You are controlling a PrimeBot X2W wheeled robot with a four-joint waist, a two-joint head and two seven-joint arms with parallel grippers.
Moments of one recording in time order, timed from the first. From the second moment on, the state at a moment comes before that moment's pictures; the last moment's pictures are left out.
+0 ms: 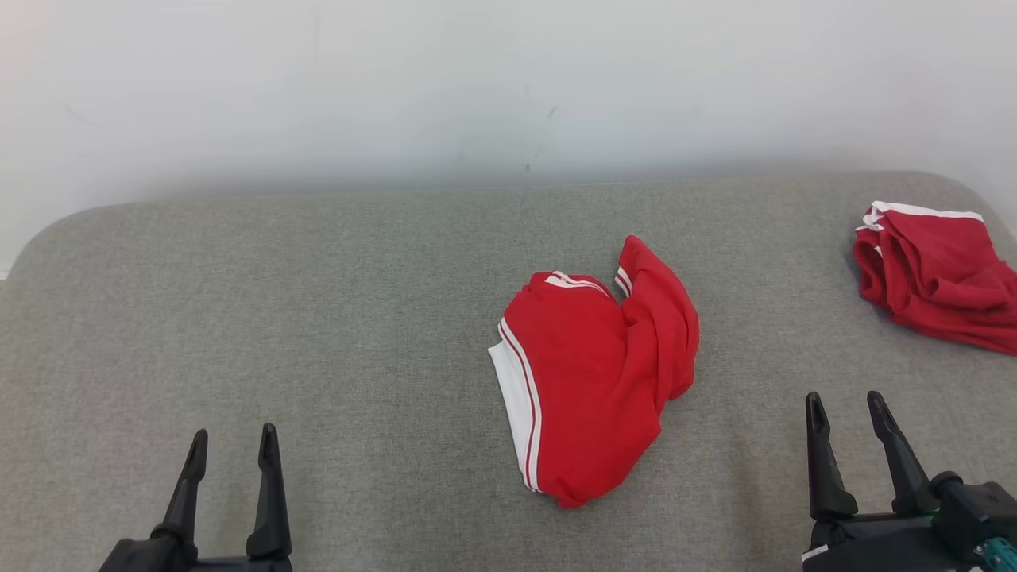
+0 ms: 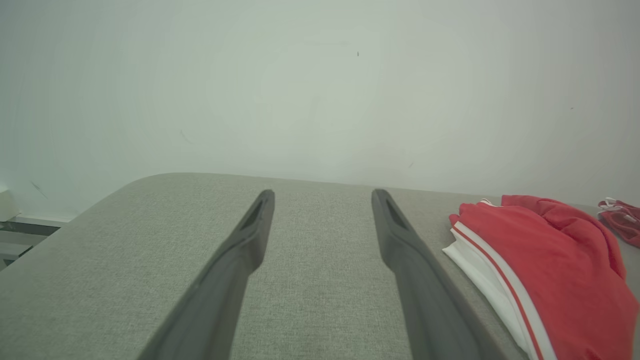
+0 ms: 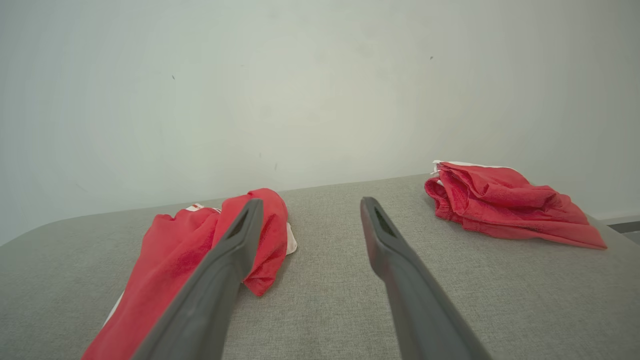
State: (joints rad) left arm 0.00 0.13 -0.05 0.07 -0.28 -0.03 -0.26; right arm -0.02 -0.13 -0.01 0.15 0.26 0.13 -0.26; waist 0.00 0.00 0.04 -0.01
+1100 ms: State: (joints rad) left arm 0.03 0.06 0.04 0.10 -0.21 -0.10 -0.26; right arm 0.00 -0.13 0.01 0.16 0.27 0.13 -0.26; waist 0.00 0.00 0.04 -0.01
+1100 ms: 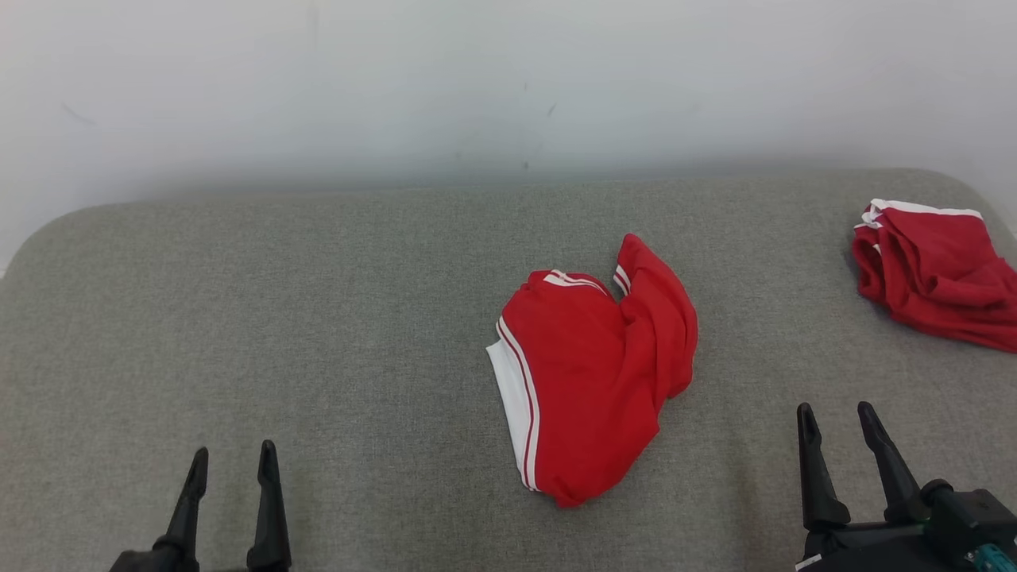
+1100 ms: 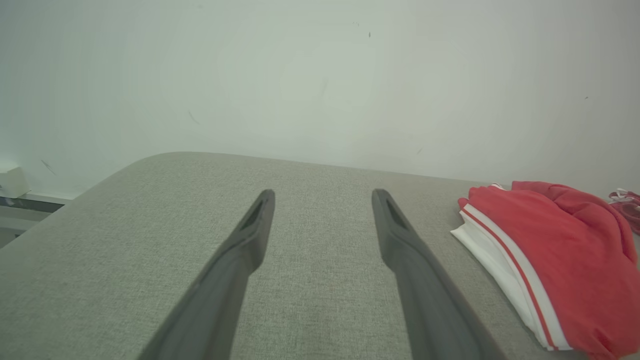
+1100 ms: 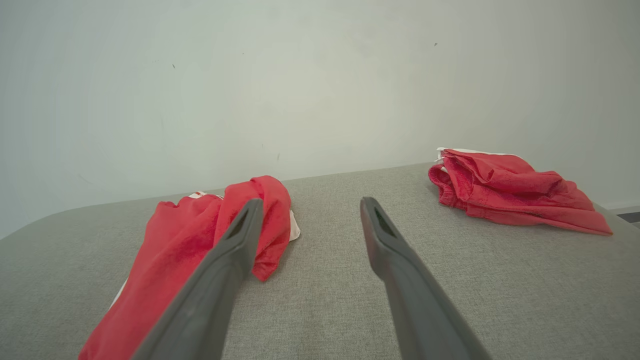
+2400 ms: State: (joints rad) left arm -0.56 0.17 -0.32 0.70 -0.29 -0.13 -0.08; right arm -0.12 -0.10 0.04 0.20 0.29 0.13 -0.26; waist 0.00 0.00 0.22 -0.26
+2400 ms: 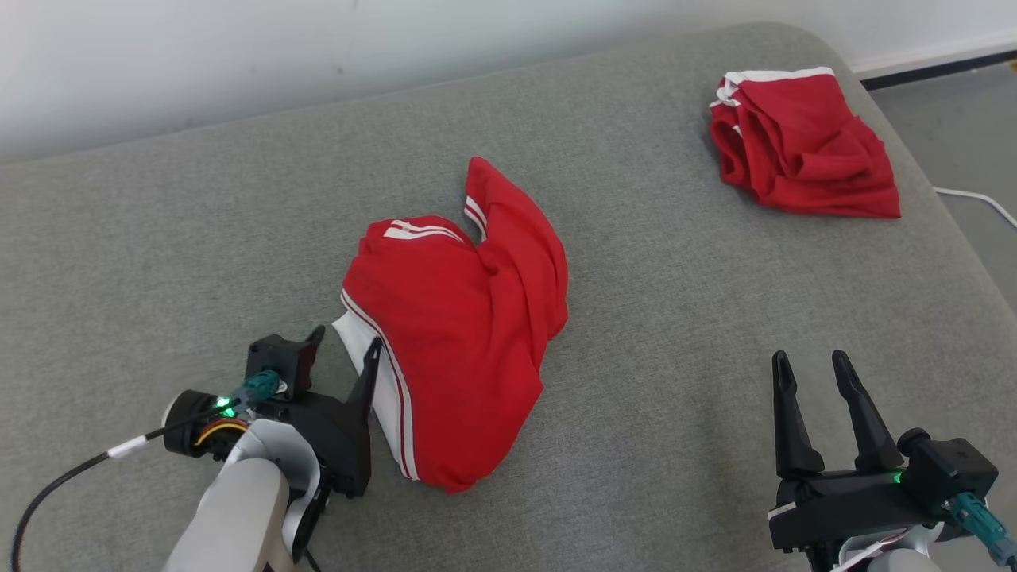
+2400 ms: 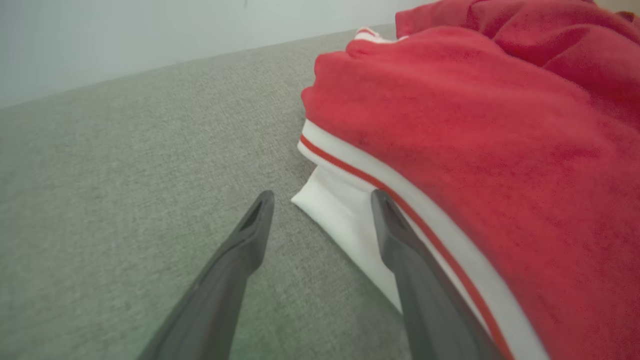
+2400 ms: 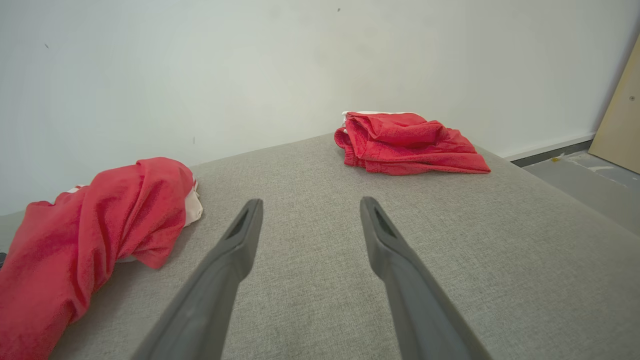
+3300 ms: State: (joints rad) left arm -0.80 0.30 -0.34 0.77 -0.40 -0.11 -0.20; right arm -0.11 -0.09 0.01 0.19 0.29 0.13 -0.26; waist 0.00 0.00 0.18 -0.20
